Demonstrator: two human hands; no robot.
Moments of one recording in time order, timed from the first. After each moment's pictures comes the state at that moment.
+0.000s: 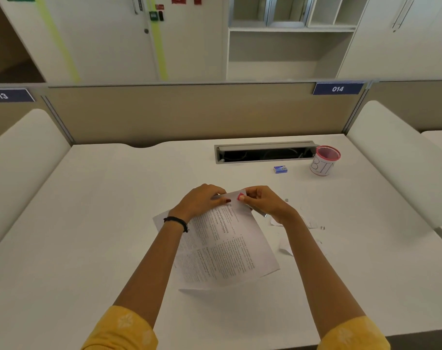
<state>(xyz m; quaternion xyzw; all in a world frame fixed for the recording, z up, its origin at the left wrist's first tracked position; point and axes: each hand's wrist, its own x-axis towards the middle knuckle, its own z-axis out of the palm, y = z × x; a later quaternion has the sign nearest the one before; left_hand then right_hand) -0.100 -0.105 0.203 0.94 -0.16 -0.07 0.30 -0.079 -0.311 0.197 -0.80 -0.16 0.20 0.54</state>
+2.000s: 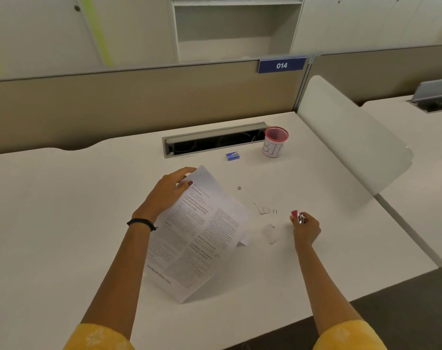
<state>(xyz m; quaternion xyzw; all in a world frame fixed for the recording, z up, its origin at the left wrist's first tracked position) -0.061 -0.176 0.192 0.89 -0.15 -0.02 0.43 -0.105 -0.523 0.067 -0.78 0.35 -0.16 0.49</state>
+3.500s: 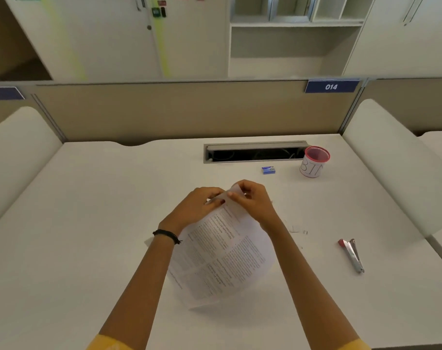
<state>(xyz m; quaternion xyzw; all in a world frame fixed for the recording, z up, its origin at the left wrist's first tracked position) -0.107 -0.172 0.206 0.89 -0.15 -0.03 0.42 -0.077 -0.351 0.195 -0.79 -0.20 0.02 0.59</state>
